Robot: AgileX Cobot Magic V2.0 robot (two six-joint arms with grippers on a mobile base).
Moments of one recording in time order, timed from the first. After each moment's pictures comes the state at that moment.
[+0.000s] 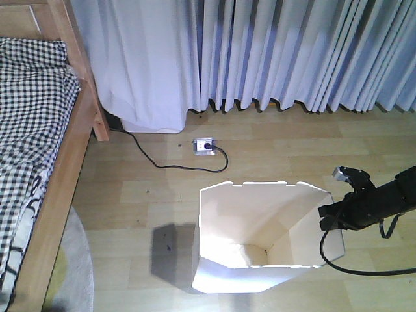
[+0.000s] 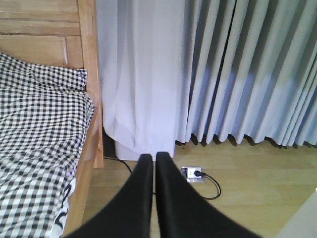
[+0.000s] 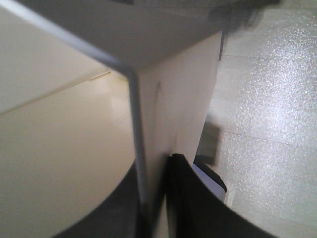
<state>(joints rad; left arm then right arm) -0.01 -0.01 0.03 -0.04 0.27 -0.04 -0.30 2.38 -0.99 1.07 0.55 -1.40</state>
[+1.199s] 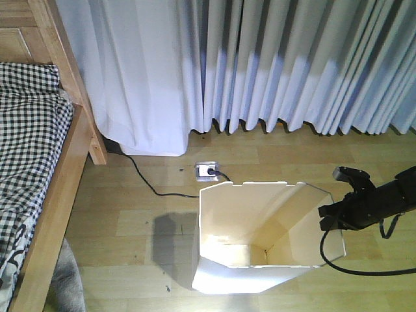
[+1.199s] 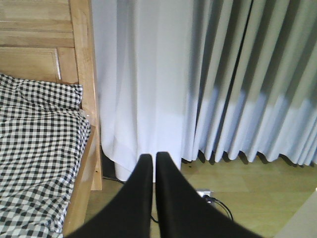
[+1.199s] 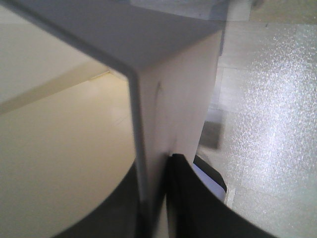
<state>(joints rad) -0.01 -0.01 0.03 -0.04 0.27 -0.04 -0.30 2.38 -0.99 1.07 0.55 -1.40</state>
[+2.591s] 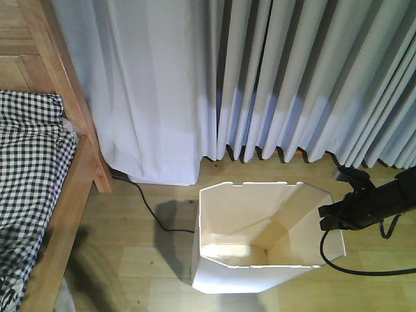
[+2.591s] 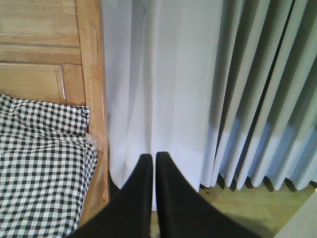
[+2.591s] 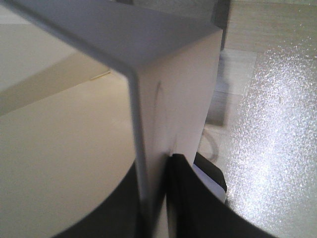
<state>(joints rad) -0.01 -0.01 0.03 -0.04 0.27 -0.04 -0.30 2.38 -0.99 1.07 0.55 -1.40</state>
